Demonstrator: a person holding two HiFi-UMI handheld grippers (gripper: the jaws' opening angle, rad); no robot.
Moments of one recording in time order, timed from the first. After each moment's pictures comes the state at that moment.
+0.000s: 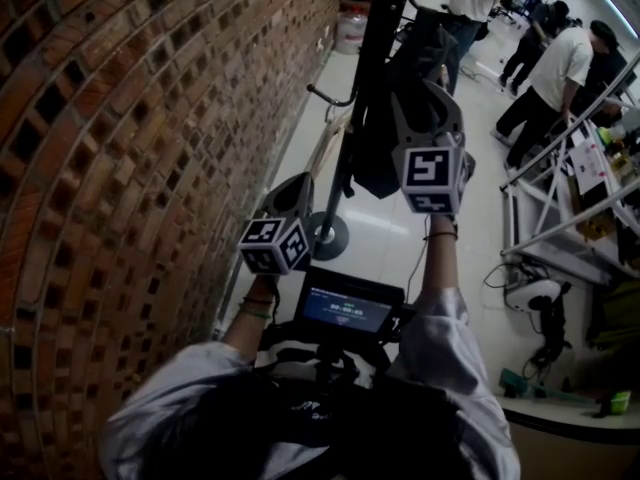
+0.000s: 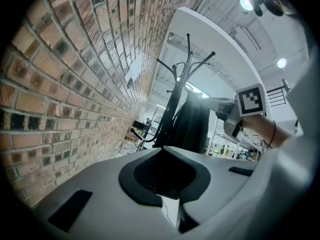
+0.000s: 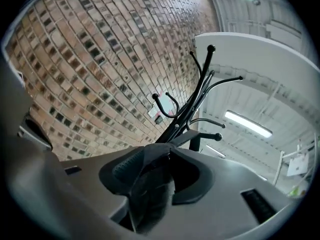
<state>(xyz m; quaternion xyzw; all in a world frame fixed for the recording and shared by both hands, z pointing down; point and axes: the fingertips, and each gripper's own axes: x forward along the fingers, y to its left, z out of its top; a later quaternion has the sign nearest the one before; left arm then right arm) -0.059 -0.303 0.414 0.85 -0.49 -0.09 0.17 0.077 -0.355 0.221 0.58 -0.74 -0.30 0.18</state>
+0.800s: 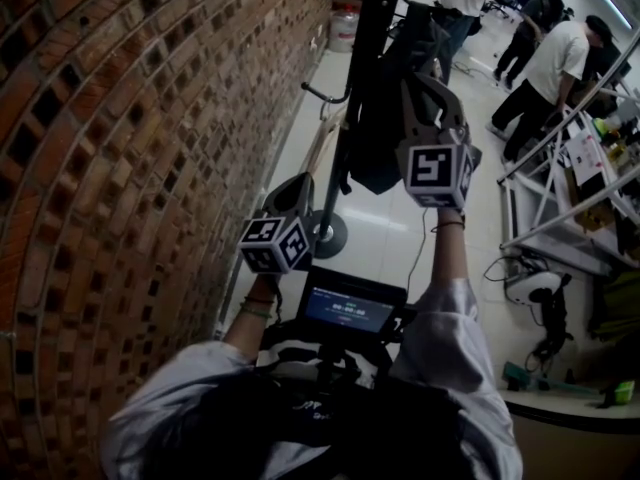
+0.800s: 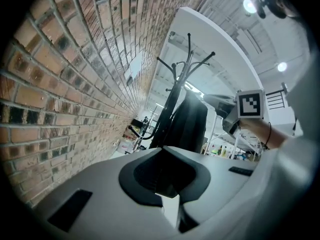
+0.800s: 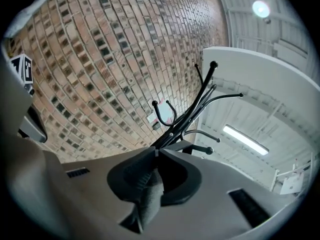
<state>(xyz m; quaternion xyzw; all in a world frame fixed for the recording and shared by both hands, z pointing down) -0.053 -0.299 0.419 0.85 -0.48 -0.09 0.18 0.081 -0.346 0.205 0.56 -0.72 -0.38 0.18</state>
